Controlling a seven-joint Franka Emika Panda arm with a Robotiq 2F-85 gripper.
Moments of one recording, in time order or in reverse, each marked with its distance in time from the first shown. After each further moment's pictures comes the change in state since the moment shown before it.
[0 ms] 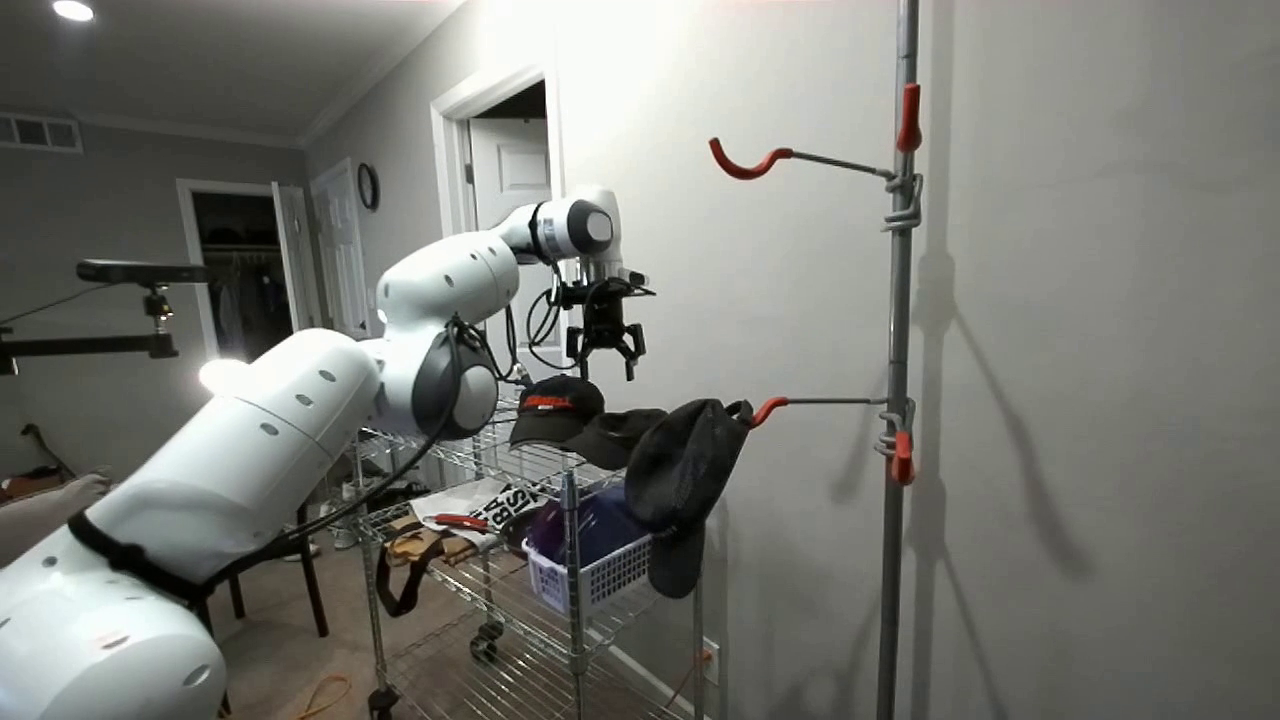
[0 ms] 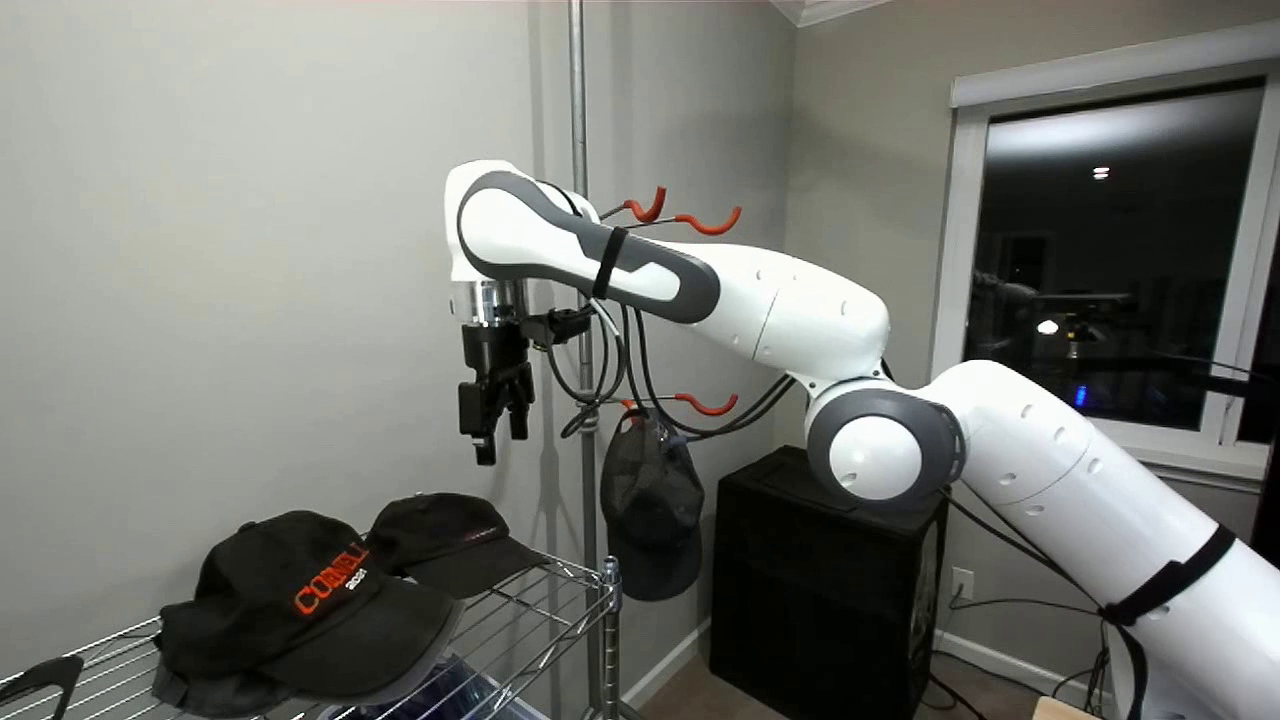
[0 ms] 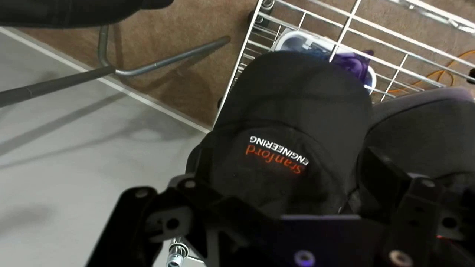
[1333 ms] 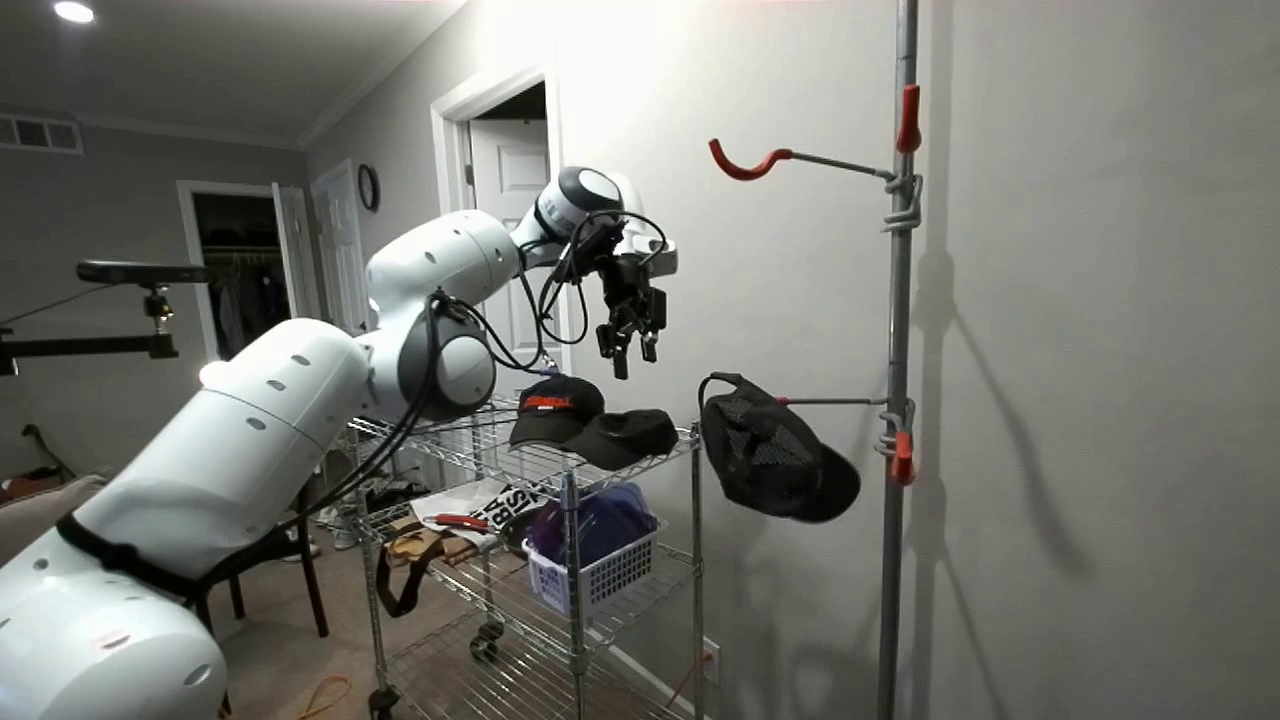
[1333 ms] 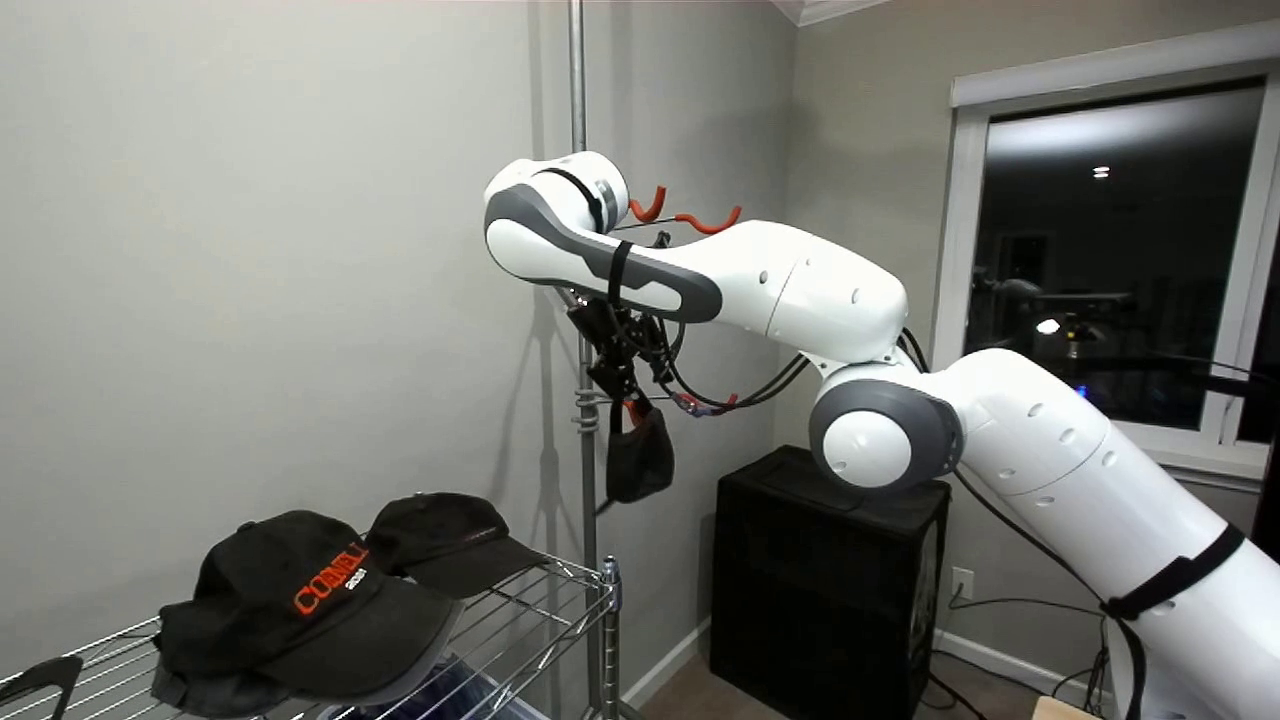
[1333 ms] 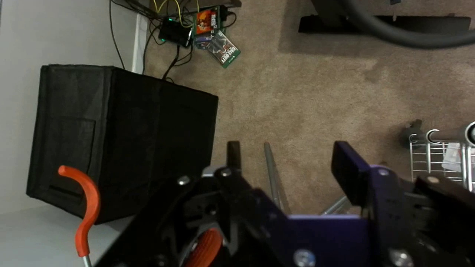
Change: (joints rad) arm 0.005 -0.059 -0.224 0.000 -0.334 -0.471 0.077
